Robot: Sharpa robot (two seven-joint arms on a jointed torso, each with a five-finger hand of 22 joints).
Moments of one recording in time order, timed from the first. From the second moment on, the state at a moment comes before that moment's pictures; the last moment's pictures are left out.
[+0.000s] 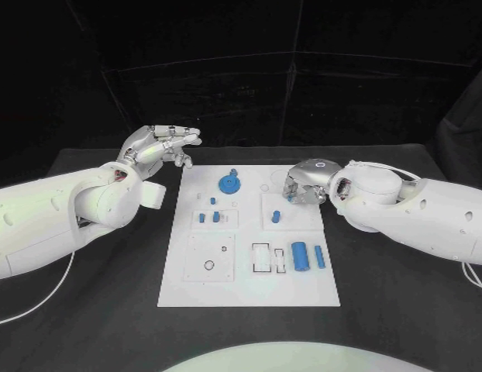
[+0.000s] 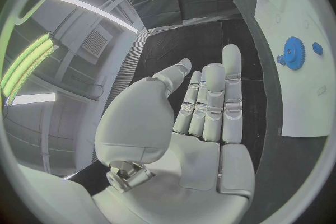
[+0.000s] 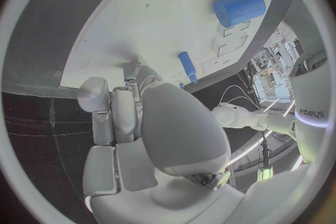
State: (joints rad) left arm 1.25 -0.82 -0.12 1.38 0.00 -0.18 0.47; left_hand 1.24 -0.08 0.43 -0.07 0.05 1.00 0.18 0.14 0.07 1.05 0.11 0.27 0.09 1.21 0.02 1.03 0.60 0.17 1.20 0.12 0.63 0.64; right arm 1.14 -0.78 -0.01 1.44 -1.75 -0.11 -0.13; right_hand 1.63 0.03 0.14 0.12 0.09 1.13 0.14 0.07 0.07 1.19 0.07 0.11 0.07 1.47 0.00 1.26 1.21 0.12 1.24 0.10 1.26 1.03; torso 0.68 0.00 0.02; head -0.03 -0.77
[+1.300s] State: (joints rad) left arm 1.25 -0.82 -0.12 1.38 0.00 -0.18 0.46; left_hand 1.25 -0.07 0.42 -0.08 0.05 0.99 0.19 0.15 0.07 1.04 0.11 0.28 0.09 1.20 0.03 1.02 0.59 0.17 1.20 0.12 0.62 0.63; right arm 1.14 -0.83 -0.01 1.73 -1.65 -0.31 -0.12; right_hand 1.50 -0.09 0.41 0.06 0.10 1.14 0.14 0.06 0.07 1.22 0.07 0.07 0.06 1.47 0.00 1.28 1.20 0.12 1.25 0.10 1.30 1.08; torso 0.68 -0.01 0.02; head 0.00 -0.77
